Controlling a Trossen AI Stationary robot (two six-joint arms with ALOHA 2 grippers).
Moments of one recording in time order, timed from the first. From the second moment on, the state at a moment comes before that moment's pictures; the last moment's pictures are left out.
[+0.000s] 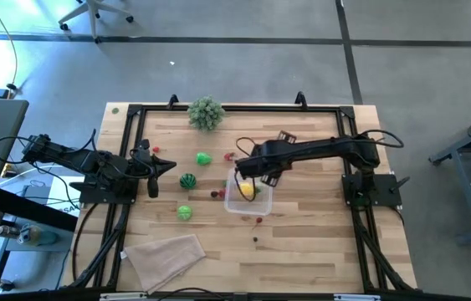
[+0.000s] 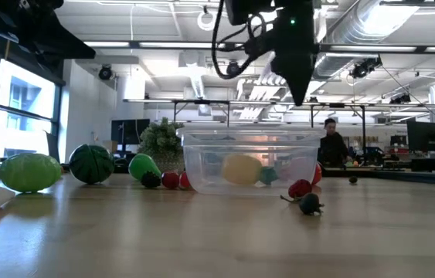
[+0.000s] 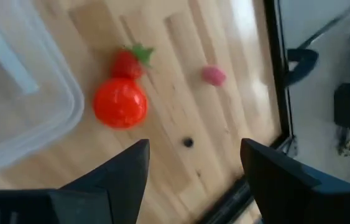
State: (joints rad) left arm -0.20 0.38 0.38 -0.37 -0.58 -0.28; right arm 0.03 1.94 1.73 -1.57 0.51 0.53
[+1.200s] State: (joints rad) left arm -0.20 0.38 0.38 -0.37 -0.58 -0.28; right arm -0.07 1.13 0.47 -0.60 0.60 1.26
